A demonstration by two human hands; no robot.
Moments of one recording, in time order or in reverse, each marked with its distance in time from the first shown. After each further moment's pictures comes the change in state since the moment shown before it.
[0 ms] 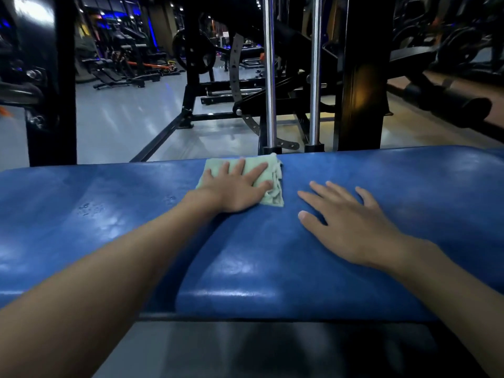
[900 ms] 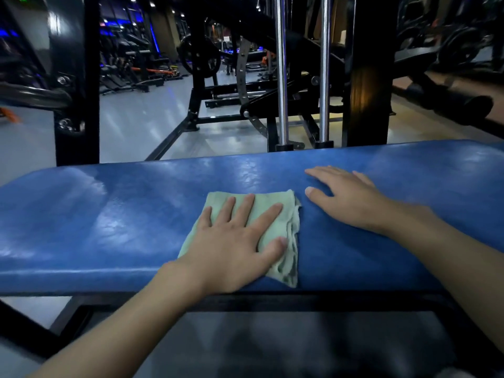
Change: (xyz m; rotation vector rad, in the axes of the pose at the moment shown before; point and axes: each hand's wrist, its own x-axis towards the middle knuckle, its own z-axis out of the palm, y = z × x) left_hand -0.158 -0.010 0.019 0.046 0.034 0.127; right_hand 0.012 -0.021 -0.012 0.140 0.071 0.004
